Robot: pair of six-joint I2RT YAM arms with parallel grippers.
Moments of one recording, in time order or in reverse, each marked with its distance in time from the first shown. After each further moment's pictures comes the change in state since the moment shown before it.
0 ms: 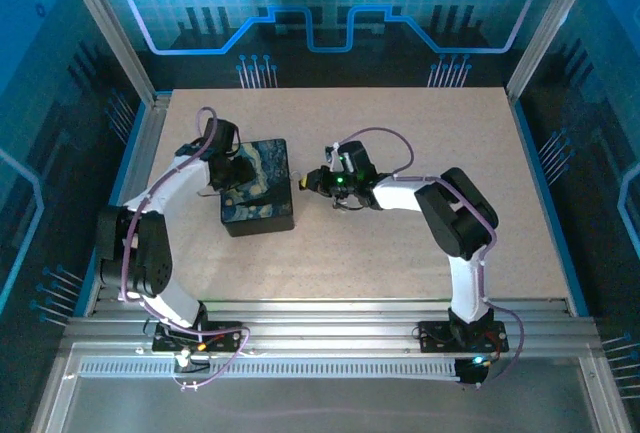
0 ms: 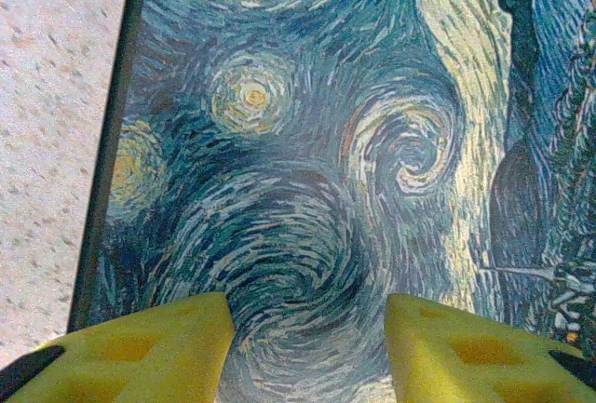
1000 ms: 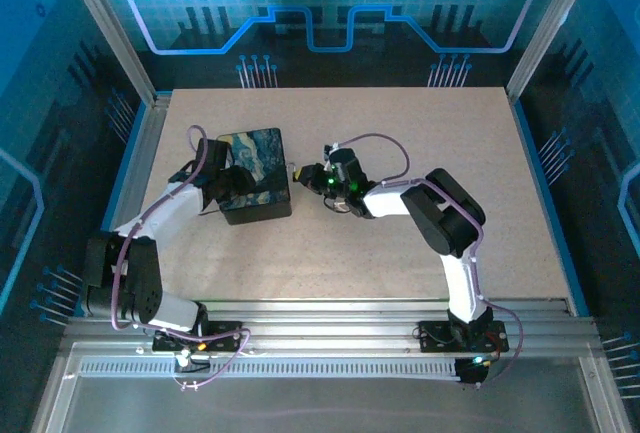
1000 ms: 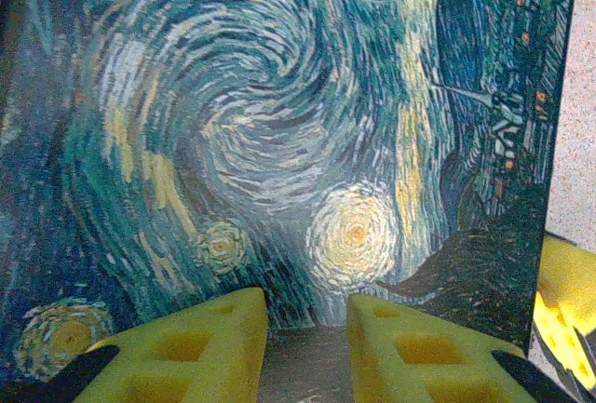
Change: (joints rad) left arm 0.000 -0.167 -0.263 0.256 0.142 -0.105; right arm 0.059 0.065 -0.016 0.249 0.209 0.179
